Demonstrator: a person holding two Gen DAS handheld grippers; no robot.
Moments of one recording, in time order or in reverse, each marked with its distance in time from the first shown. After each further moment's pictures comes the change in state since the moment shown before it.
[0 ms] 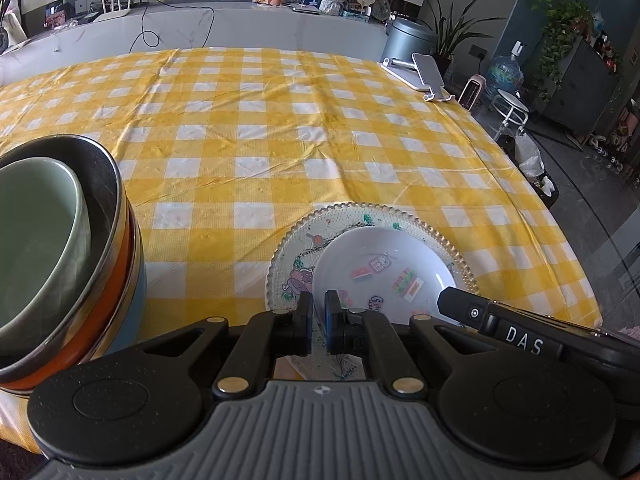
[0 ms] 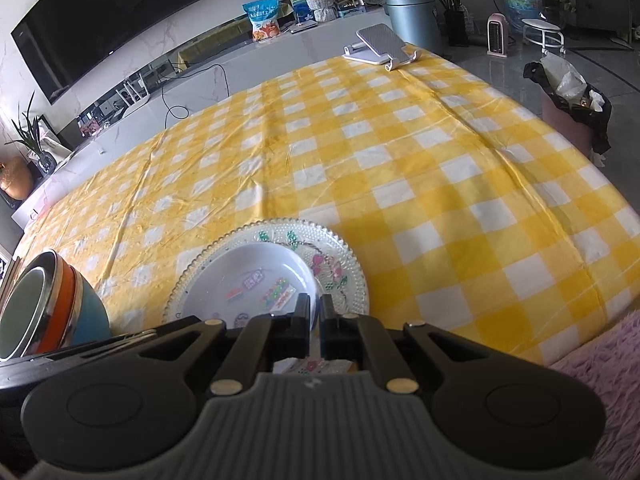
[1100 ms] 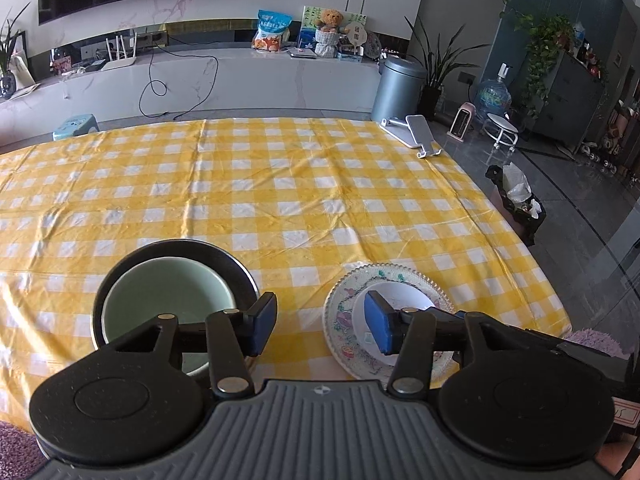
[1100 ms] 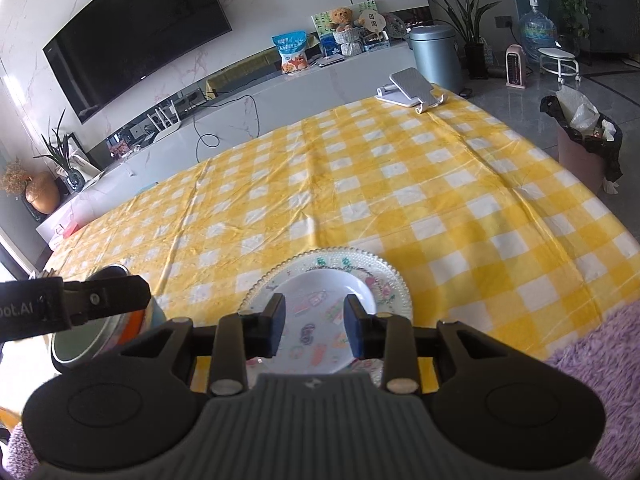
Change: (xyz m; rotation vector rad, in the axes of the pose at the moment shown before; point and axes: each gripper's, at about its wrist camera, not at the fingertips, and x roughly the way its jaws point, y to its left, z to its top) left arm -0.109 0.029 0.030 0.057 -0.097 0.021; right arm -0.054 0.031 -0.003 -0.011 -0.093 0.113
